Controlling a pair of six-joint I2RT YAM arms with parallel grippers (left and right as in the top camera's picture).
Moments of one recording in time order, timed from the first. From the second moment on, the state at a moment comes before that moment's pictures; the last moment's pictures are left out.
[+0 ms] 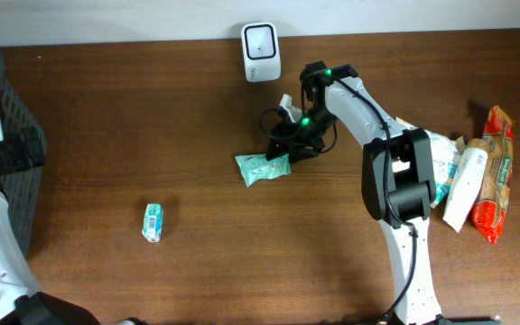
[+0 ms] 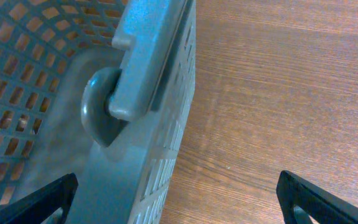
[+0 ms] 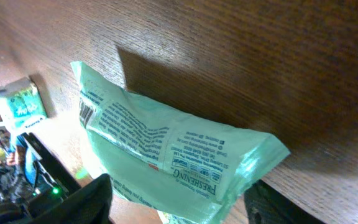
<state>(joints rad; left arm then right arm) 0.60 1.54 1.40 -0.69 0.07 0.37 0.27 2.45 2.03 -1.27 -0.68 -0.02</state>
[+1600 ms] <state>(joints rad) 0.60 1.54 1.40 -0.69 0.07 0.37 0.55 1.92 1.96 -0.62 0.29 -0.13</state>
